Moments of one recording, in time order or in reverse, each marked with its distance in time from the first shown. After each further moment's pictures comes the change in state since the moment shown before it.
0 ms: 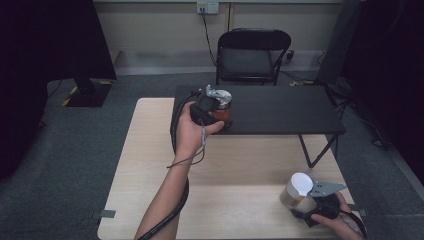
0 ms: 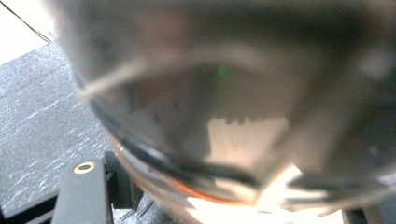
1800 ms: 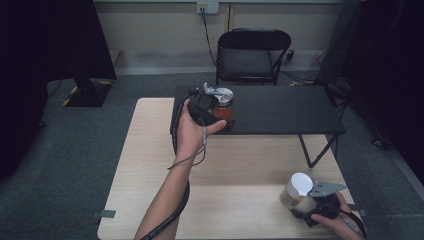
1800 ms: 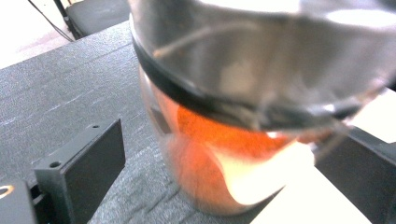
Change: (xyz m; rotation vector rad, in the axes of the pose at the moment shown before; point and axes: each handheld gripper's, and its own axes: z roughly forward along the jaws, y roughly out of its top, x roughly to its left) left arm -0.009 -0.005 -0.008 -0.031 0.050 -0.058; right arm 0.000 0.000 0.000 0.000 0.000 0.000
